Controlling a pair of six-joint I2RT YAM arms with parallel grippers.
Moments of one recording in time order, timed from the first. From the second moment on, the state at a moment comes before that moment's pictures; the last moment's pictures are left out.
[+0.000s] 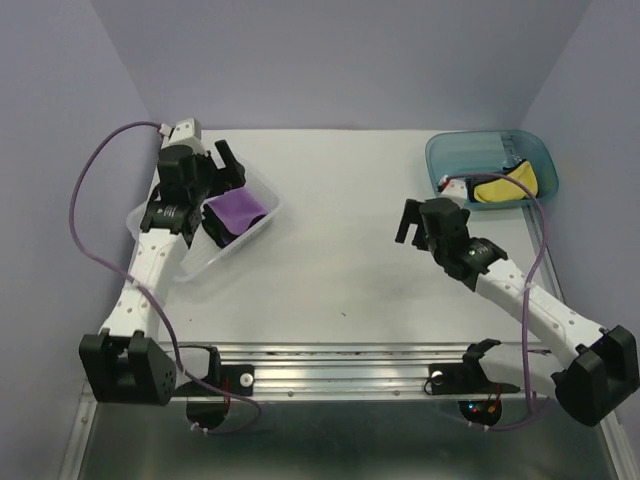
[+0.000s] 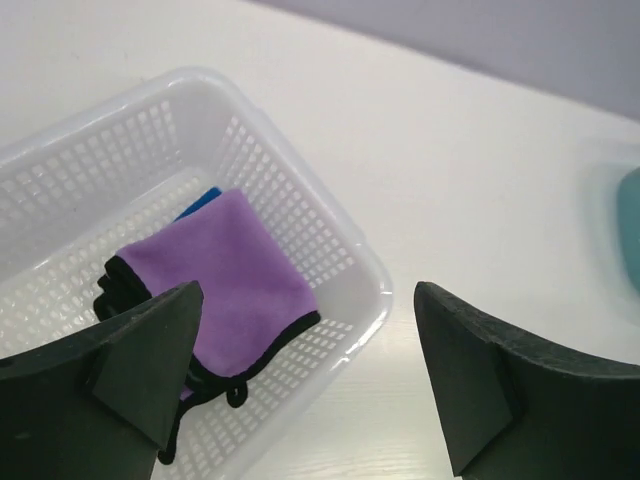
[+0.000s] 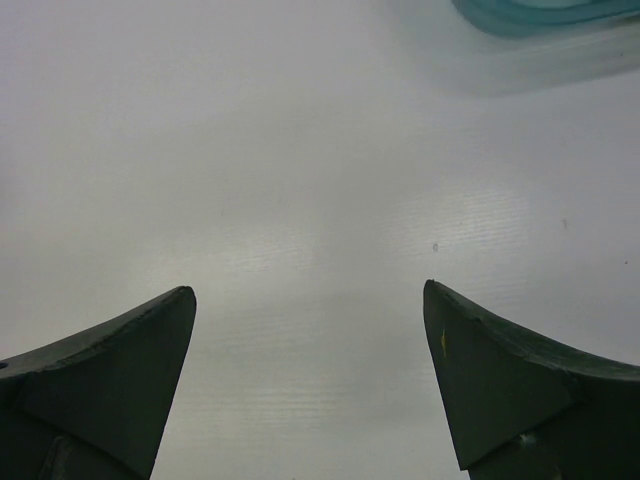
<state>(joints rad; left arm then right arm) -0.08 1.28 1.13 -0.29 0.05 -0.34 0.57 1.09 0.82 -0.38 0.50 0.53</state>
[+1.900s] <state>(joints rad) -0.11 1.07 0.78 -0.09 0.22 -0.50 0.07 1.38 1.33 -0.14 -0.27 0.19</state>
